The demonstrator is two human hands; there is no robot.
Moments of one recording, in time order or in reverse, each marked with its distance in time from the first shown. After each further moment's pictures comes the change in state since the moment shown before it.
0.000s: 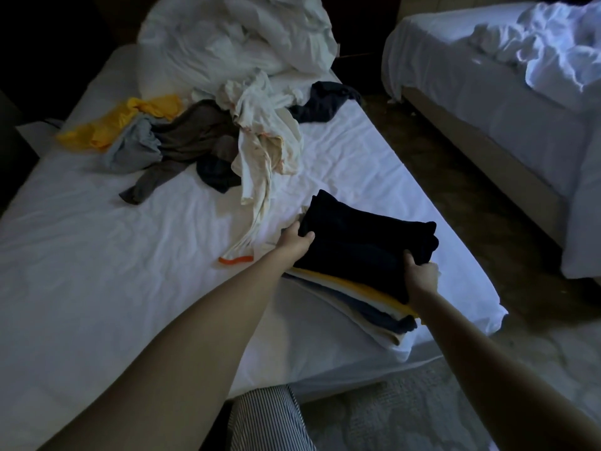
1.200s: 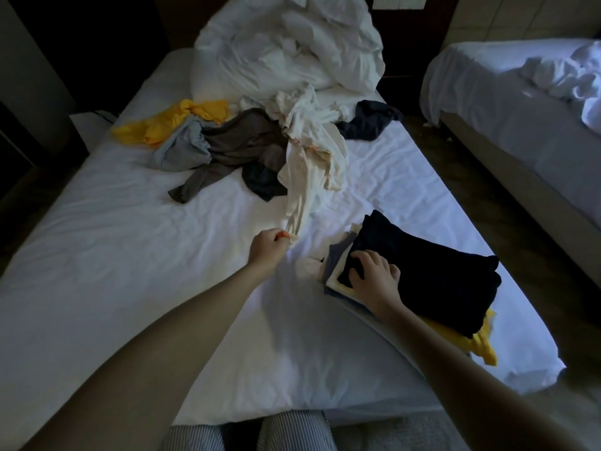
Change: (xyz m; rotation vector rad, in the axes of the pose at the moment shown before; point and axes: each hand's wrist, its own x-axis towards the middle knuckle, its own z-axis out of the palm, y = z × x) left_hand -0.015 -0.060 -0.115 -0.039 0.342 0.183; right_hand -0.068 -0.042 0.116 -0.788 -0.258 -0.818
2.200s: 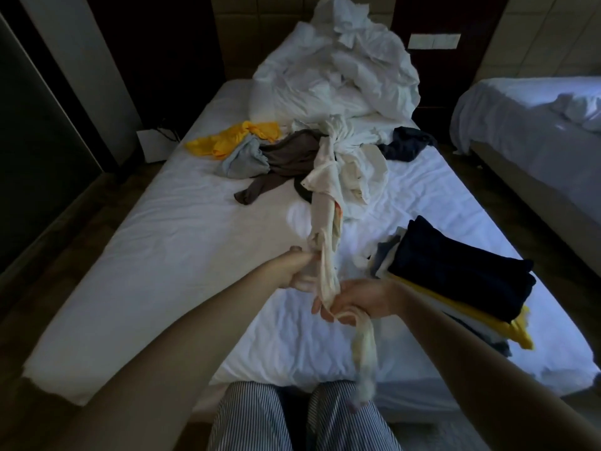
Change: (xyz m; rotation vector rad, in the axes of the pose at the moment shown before) left_hand -0.083 -0.016 -0.092 -0.408 -0.484 -0.458; right_hand -0.074 -0.126 -0.018 0.709 -1.229 -0.163
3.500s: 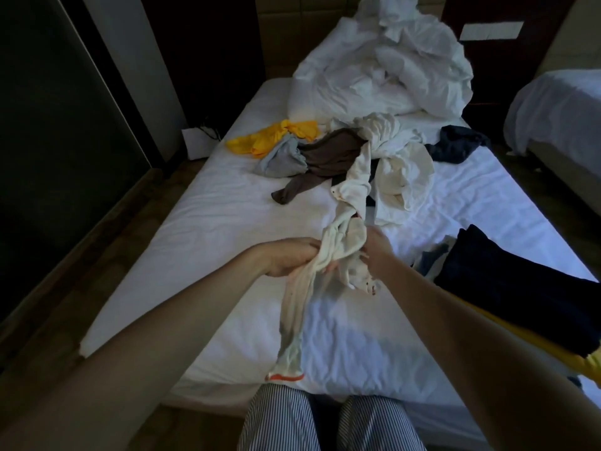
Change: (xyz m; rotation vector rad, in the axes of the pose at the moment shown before) left_hand -0.073 0.024 -0.055 0.334 -0.252 0.225; right_hand 0.083 -0.052 -0.035 0.636 0.859 -0.237
